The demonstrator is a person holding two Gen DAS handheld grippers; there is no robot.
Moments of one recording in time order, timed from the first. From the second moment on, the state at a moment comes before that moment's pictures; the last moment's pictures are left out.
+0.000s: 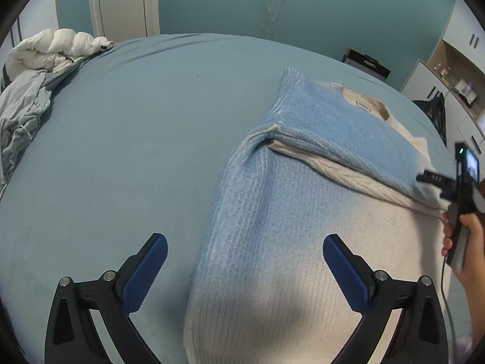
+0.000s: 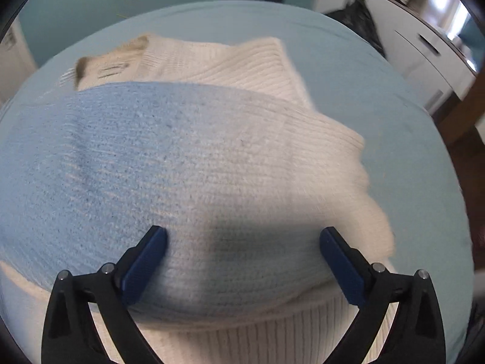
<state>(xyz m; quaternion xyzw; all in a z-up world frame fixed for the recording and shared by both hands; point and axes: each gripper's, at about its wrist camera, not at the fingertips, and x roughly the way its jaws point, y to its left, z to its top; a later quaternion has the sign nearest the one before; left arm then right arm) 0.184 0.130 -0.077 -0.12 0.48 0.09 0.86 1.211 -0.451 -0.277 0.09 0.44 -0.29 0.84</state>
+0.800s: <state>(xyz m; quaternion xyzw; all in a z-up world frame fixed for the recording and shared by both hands) 0.129 0.194 -0.040 -0.13 0.47 0.14 0.86 0.986 -0.376 -0.200 0.19 0.42 -0.13 0.88</state>
